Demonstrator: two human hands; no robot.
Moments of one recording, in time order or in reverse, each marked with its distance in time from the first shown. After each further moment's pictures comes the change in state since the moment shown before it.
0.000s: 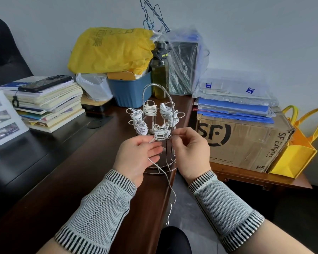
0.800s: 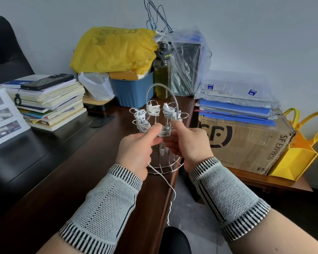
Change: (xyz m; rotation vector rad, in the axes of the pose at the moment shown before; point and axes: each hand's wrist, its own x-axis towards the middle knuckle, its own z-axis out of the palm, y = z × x) left_hand 0.005 0.010 -0.001 -0.002 0.099 -0.053; right_hand 0.020 -0.027 0.005 0.379 -0.174 0.449
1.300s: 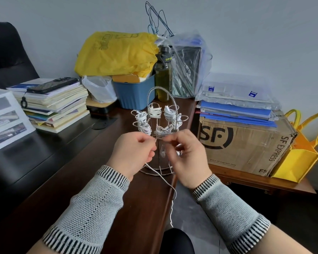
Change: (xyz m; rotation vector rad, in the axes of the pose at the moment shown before) left_hand 0.003 0.003 -0.022 0.469 -0.045 0.267; right_hand -0.019 0.031 -0.013 -0.442 -0.043 -0.768
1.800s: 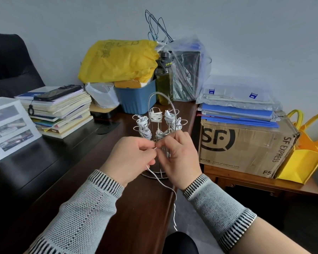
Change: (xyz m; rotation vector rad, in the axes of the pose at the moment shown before) left_hand -0.021 0.016 -0.015 0.208 -0.099 0.067; right_hand 0.004 -0.001 0.017 -0.295 0.071 -0.240
